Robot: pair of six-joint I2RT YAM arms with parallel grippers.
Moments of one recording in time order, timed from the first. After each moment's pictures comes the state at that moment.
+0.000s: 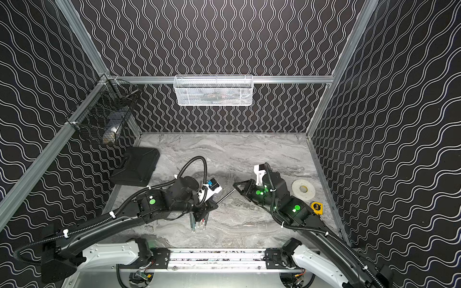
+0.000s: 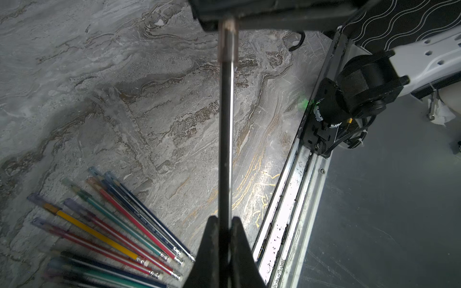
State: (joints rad) left arm -0.95 1.13 1.01 -0.64 0.16 -0.13; right arm 0.66 0.83 0.79 -0.38 -0.19 1.12
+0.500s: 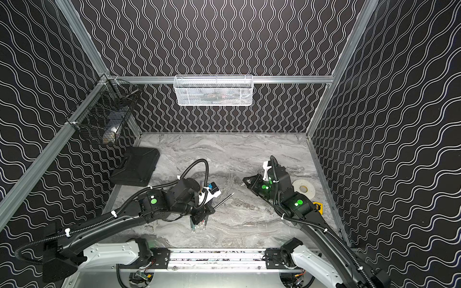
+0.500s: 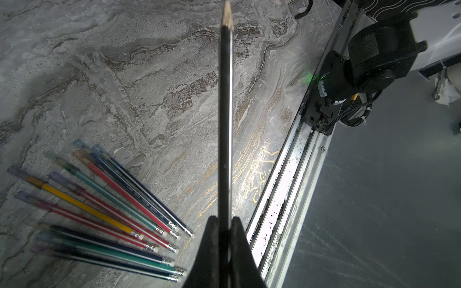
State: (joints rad) left arm -0.95 1.15 1.01 -0.72 0.19 -0.13; right arm 0.53 0.87 0.82 -0.46 -0.20 1.05
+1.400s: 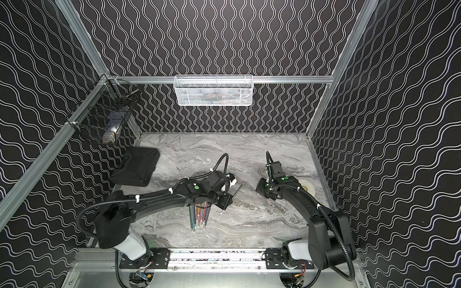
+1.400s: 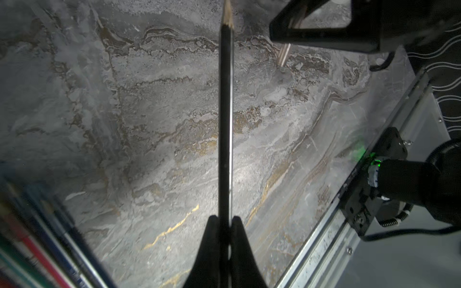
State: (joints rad) left arm -0.88 1.69 1.15 -0.43 0.16 -0.45; right arm 0.23 1.37 0.79 -0.58 -0.19 0.70
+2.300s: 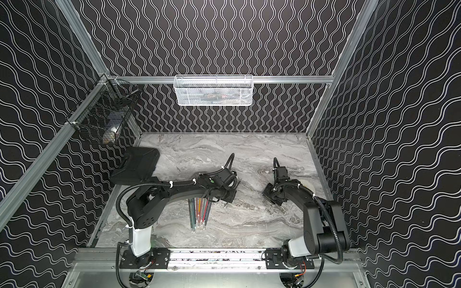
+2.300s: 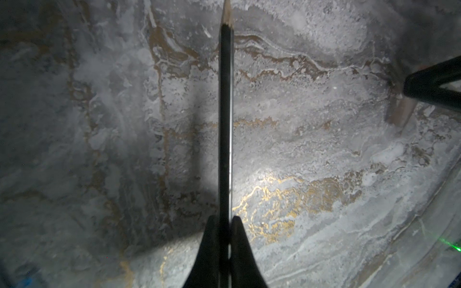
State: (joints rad) left arm -0.81 1.97 1.29 -0.40 0.07 -0.47; right arm 0.12 1.46 0.72 -0.52 -0.19 0.71
